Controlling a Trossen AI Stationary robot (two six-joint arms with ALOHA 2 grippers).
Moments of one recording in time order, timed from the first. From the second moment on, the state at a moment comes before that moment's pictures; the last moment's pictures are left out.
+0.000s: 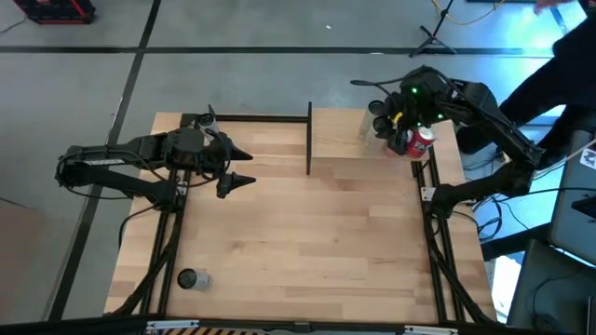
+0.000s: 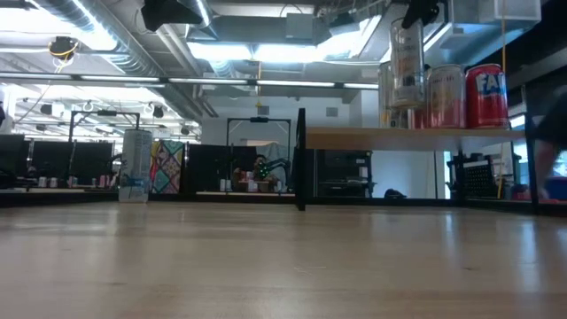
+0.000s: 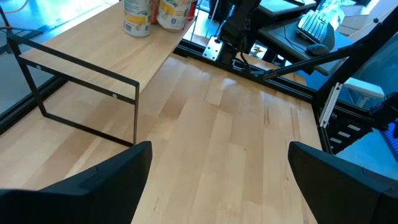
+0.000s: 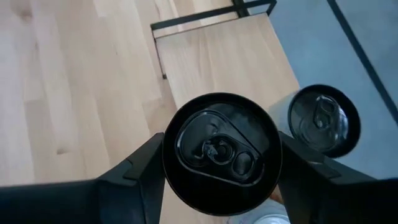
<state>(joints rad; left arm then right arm) 0.07 0.90 1.01 -0.53 -0.04 -0.34 -0.52 1.30 1.74 -1.36 -0.09 -0.24</state>
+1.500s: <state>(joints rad) 0.07 0.90 1.01 -0.53 -0.10 -0.34 -0.58 1.20 1.47 -1.17 -0.08 -0.22</state>
